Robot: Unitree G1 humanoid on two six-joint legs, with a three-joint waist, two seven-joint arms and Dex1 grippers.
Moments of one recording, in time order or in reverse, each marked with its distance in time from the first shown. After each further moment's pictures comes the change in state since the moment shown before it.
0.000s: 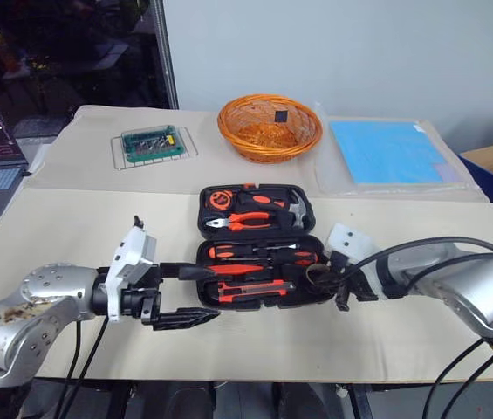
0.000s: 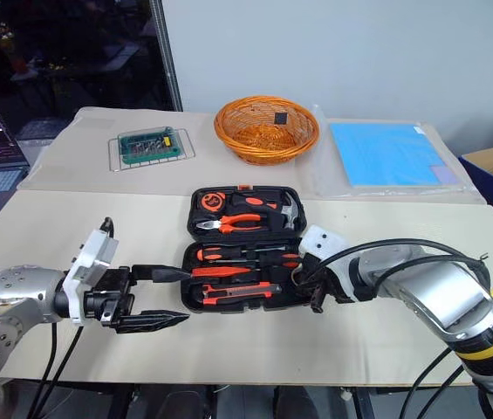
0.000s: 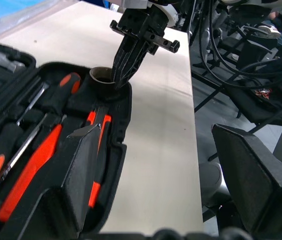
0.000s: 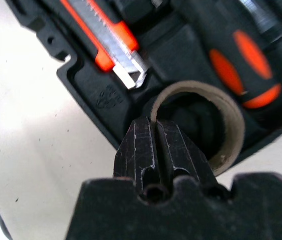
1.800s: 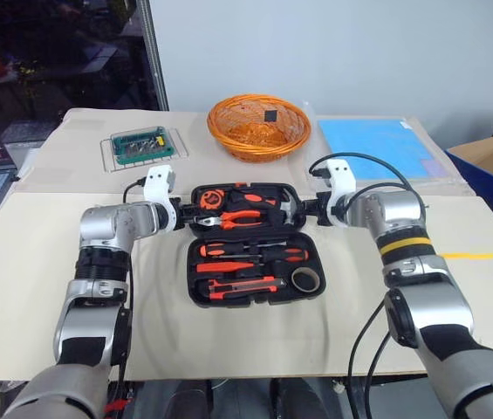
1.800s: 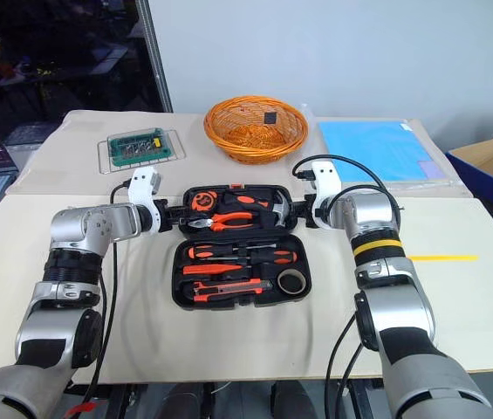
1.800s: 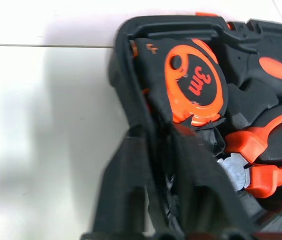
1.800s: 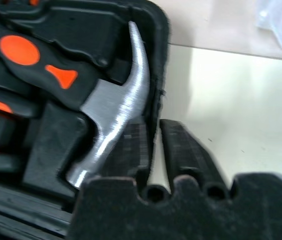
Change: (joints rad) left arm -0.794 -0.434 -0.032 1.060 0.356 0.304 0.792; right arm -0.508 0.615 -0.332 1.256 -0.292 -0.294 -0.324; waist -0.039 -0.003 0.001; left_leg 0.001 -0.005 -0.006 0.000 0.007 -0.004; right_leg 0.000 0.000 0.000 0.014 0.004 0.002
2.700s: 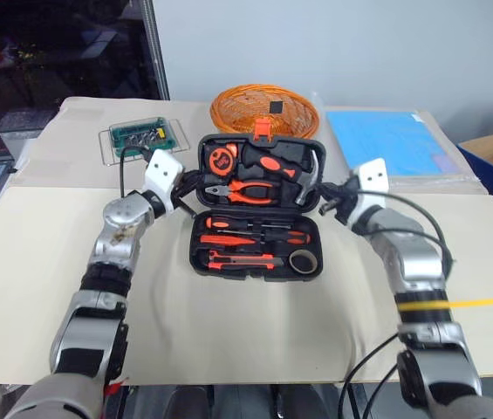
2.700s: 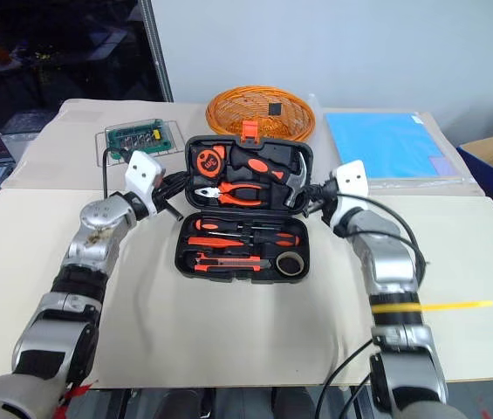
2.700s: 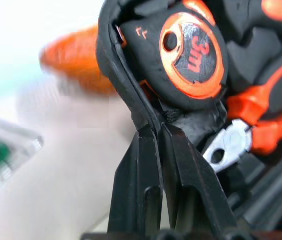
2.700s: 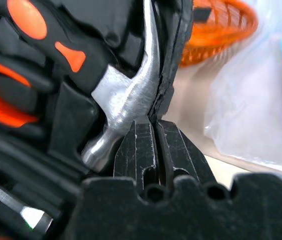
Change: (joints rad) left arm 0.142 0.032 -0.176 0.114 0.400 -1.269 -0.334; right arm 0.590 -0.038 -0.097 -0.743 -0.062 -0.509 0.022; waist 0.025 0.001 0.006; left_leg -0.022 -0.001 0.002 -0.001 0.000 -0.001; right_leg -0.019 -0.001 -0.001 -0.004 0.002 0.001
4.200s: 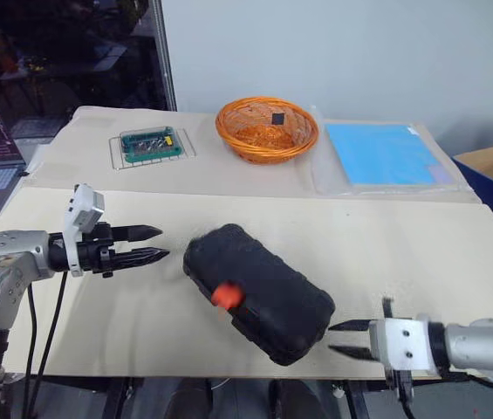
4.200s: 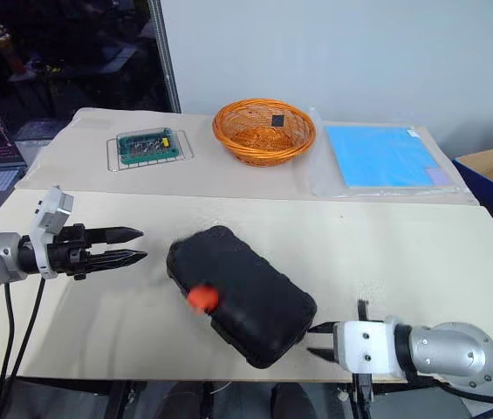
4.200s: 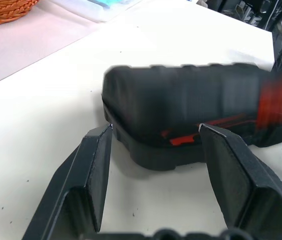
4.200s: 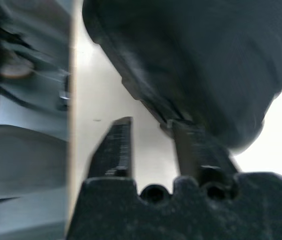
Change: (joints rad) left arm 0.442 0.499 0.242 -0.701 -0.612 0.901 -0.577; right arm 0.807 -0.612 -0.068 -0.722 0.024 -0.204 0.578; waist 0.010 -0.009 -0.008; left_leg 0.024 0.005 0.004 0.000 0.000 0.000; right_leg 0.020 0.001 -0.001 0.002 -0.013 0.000
